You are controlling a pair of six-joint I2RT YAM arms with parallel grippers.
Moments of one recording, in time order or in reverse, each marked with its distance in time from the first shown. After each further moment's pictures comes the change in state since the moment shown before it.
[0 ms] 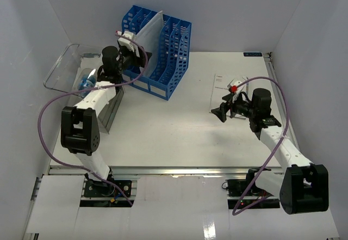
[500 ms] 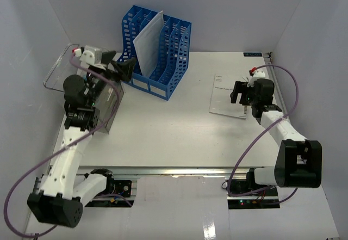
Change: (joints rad) left arm 0.001 -0.692 -0.238 -0.164 -0.074 -0.124; right arm -0.087 0.209 0.137 -0.052 0.593 0.352
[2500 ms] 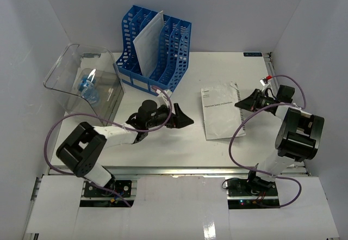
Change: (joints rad) left arm -0.541 0.497 -0.430 0.363 0.100 -0.591; right arm -0.375 0.355 0.107 -0.125 -1.032 0.032
